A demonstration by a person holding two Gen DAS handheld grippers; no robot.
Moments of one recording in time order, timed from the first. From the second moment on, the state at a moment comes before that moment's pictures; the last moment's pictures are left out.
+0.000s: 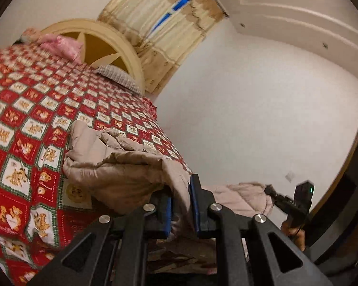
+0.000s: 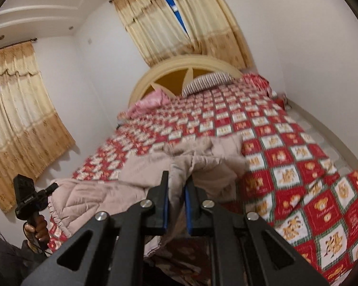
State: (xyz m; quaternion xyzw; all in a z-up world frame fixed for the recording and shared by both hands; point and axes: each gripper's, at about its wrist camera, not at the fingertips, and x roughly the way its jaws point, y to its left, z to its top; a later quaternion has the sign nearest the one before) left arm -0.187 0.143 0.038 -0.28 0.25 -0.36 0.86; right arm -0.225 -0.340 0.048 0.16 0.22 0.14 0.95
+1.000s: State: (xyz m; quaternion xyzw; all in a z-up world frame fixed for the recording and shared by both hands) left arm 0.186 0.113 -0.098 -0.35 0.43 -0.06 0.83; right arm 0.170 -0.393 -0.094 0.20 0.30 -0.03 0.93
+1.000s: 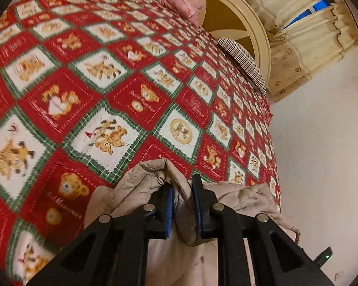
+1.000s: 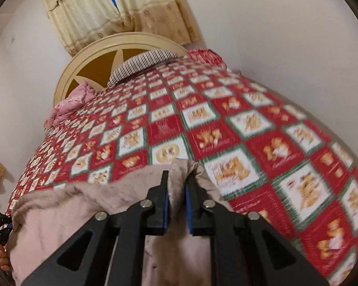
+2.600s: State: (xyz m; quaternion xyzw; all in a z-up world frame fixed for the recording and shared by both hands) left arm 0.127 -0.056 -0.102 -0.07 0.37 -0.13 0.92; right arm 0.131 -0.246 -0.137 0.07 0.33 0.06 0.94
